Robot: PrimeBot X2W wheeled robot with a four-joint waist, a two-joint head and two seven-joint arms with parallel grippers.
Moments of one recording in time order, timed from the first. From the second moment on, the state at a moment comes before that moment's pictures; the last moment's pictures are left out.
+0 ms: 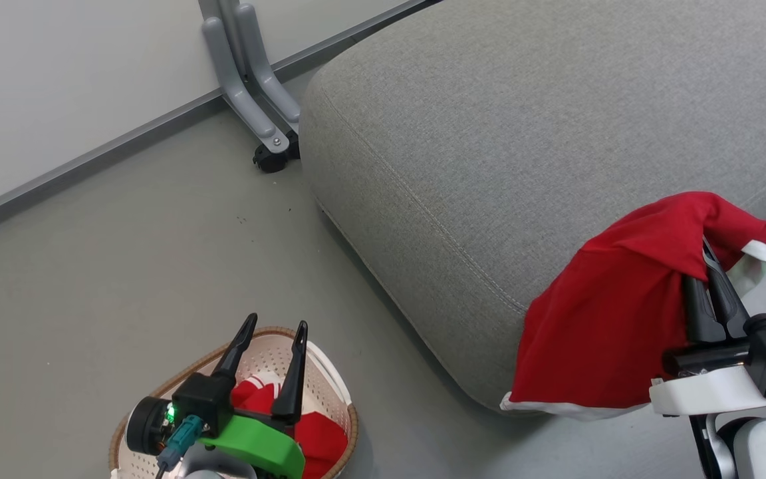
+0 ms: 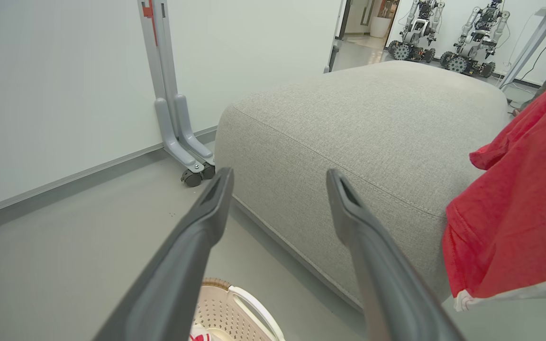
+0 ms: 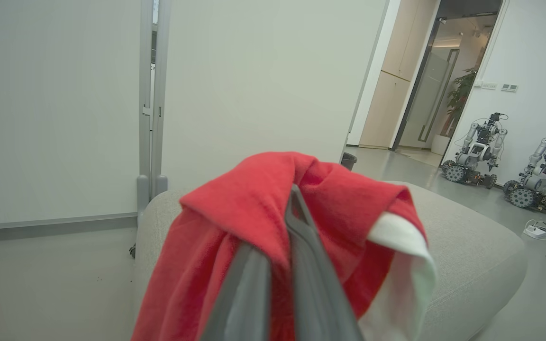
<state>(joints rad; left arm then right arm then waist) -0.08 0.05 -0.24 0.29 -0.18 -0.13 -0.26 0.00 -0.10 -0.08 -0.10 -0.06 0.13 -0.26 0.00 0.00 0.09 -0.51</state>
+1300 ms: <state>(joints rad) -0.25 0.19 -0.30 0.15 -0.13 -0.13 -0.26 -0.87 -0.40 -0.16 0.20 -0.04 0.13 -0.26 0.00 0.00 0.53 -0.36</state>
